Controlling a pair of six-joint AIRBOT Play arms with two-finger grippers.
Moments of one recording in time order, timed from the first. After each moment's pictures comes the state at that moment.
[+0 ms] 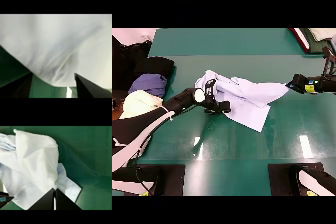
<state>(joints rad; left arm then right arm) -0.61 -1.59 1.17 1.03 -0.77 -1.89 -0.15 -1.05 1.05 -1.02 1.06 1.52</state>
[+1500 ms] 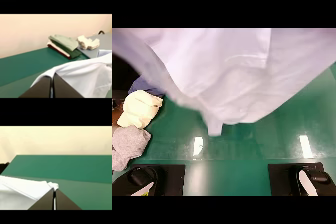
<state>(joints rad) -0.61 -0.78 1.84 1.54 -1.00 -1.72 -0.15 -0.57 1.50 -1.10 1.09 1.52</state>
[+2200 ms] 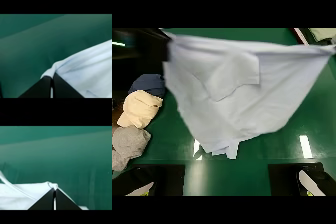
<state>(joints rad) -0.61 -1.10 1.72 1.76 -1.22 -1.69 -0.15 -0.90 1.52 -1.20 1.29 1.66</state>
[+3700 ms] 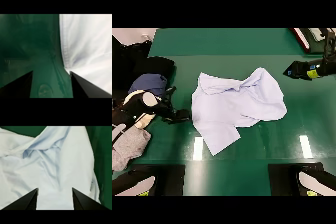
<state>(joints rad) -0.18 -1.18 0.78 1.17 -1.04 -1.65 -0.05 -1.15 1.33 -1.20 1.20 1.52</state>
